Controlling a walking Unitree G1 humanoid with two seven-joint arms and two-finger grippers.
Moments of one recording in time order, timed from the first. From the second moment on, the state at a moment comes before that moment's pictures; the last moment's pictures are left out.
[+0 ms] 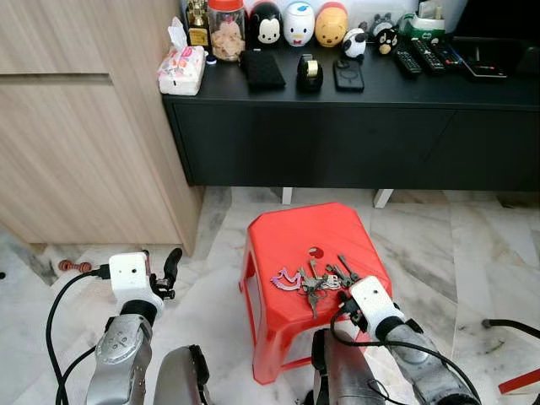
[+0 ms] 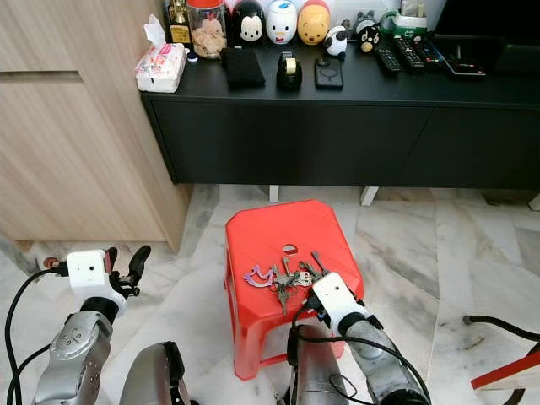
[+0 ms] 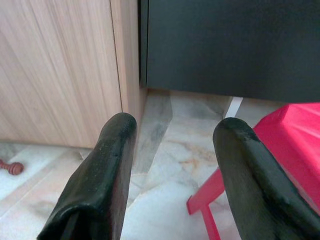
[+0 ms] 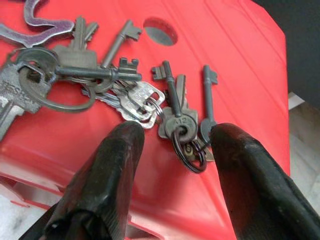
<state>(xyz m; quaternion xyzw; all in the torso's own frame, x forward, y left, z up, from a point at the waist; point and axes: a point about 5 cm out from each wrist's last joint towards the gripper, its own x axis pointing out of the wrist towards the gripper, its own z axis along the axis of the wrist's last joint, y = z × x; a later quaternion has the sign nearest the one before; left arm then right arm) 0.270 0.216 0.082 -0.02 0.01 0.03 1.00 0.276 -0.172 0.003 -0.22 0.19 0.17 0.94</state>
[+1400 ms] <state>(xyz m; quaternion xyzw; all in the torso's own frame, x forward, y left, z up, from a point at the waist) 0.267 0.217 0.080 -0.01 0.02 0.03 1.00 0.288 -0.173 0.005 -0.24 0.19 0.15 0.94</state>
